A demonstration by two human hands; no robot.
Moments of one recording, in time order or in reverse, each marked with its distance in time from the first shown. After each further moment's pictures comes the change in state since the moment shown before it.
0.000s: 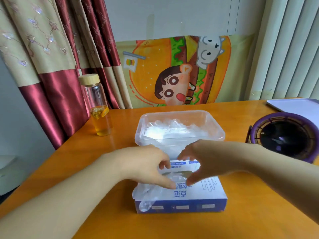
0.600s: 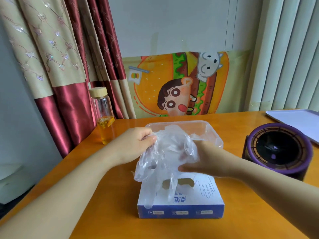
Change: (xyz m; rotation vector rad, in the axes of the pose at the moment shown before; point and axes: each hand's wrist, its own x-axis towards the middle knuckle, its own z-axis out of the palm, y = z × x) left_hand -0.020 -0.032 -0.023 -0.429 0.559 -0.031; right_hand -0.004 -0.004 0.006 0.465 0.391 0.038
